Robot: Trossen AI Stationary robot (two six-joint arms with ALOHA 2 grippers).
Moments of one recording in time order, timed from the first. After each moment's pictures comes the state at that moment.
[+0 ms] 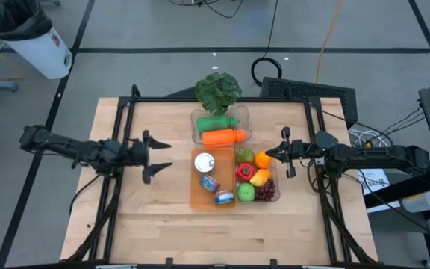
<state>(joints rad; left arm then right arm) -0.23 0.58 0.37 0.13 -0.32 -0.06 -0.20 0.60 0.14 0.50 -0.26 -0.10</state>
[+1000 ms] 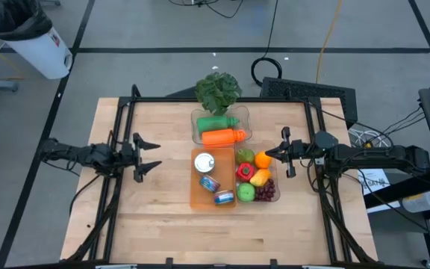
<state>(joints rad) -0.23 0.01 0.06 -0.01 -0.37 -0.02 -0.20 0.60 0.14 0.50 -0.26 -0.10</state>
